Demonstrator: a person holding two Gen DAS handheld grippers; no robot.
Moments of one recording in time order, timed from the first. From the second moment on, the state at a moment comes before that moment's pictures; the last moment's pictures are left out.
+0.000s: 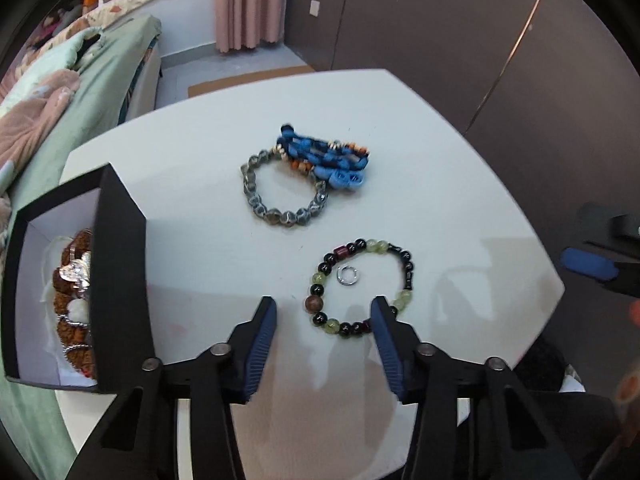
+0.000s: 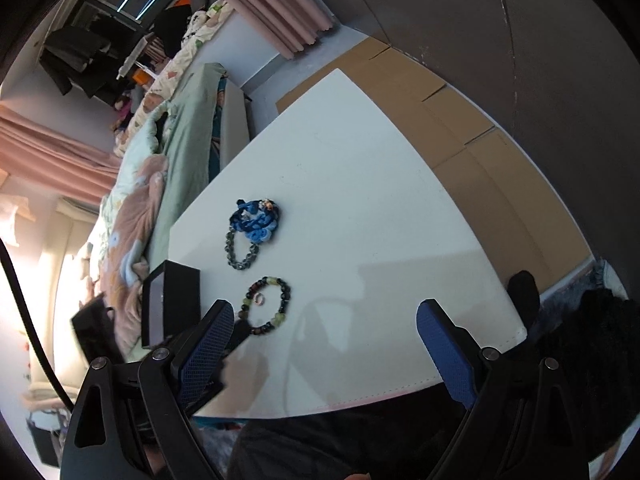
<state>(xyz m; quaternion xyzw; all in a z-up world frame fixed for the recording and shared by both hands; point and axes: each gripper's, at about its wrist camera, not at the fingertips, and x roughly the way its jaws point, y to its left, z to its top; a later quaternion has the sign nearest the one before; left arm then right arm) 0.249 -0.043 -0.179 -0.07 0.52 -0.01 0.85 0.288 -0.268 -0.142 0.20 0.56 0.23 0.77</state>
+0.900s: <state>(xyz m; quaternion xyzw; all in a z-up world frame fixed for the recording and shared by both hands) 0.223 -0.027 -0.101 -0.08 0.42 -0.03 0.91 0.292 -0.252 -0.149 0.18 0.55 0.23 0.78</state>
